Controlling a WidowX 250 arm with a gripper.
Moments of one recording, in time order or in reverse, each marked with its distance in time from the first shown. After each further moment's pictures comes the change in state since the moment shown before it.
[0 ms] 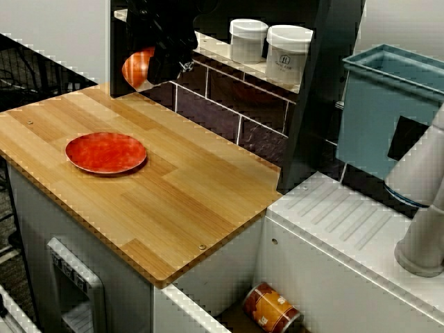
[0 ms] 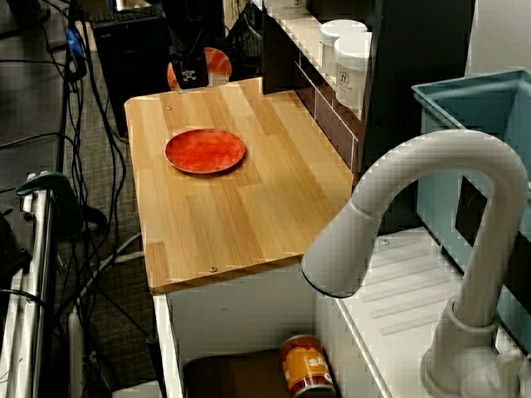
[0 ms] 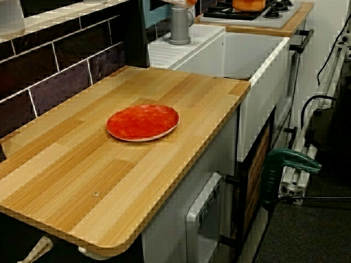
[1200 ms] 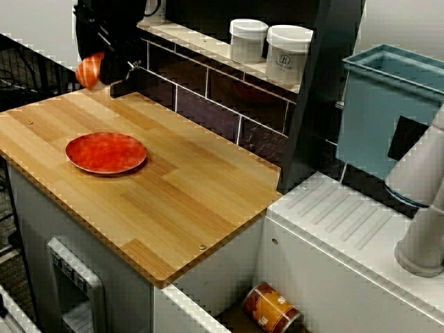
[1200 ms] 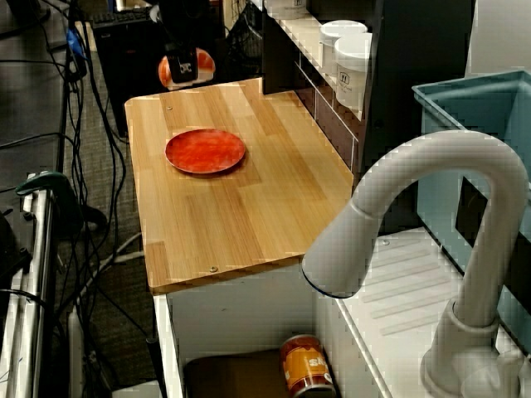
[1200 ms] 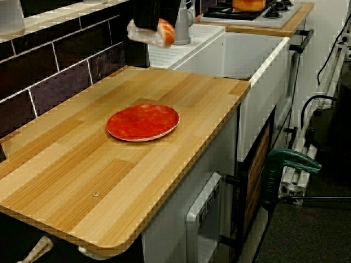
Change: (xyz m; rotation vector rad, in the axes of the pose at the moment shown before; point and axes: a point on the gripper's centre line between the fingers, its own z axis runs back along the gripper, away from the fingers) arm -0.019 0.059 -0.060 -0.072 0.090 0.128
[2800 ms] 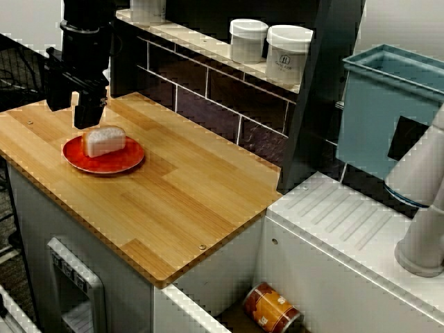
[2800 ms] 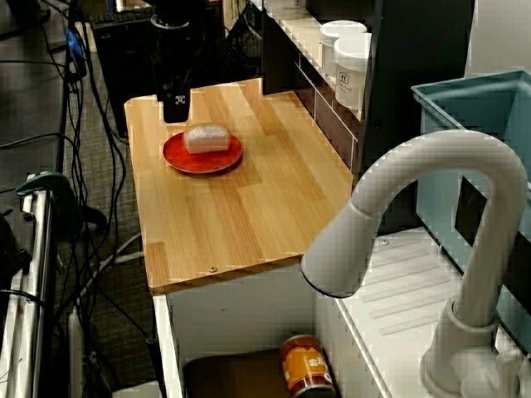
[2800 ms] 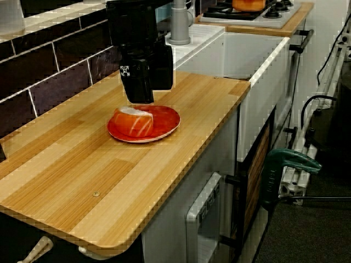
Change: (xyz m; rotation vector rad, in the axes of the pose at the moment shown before) arm -0.017 0.022 -0.071 -0.205 0.175 0.052
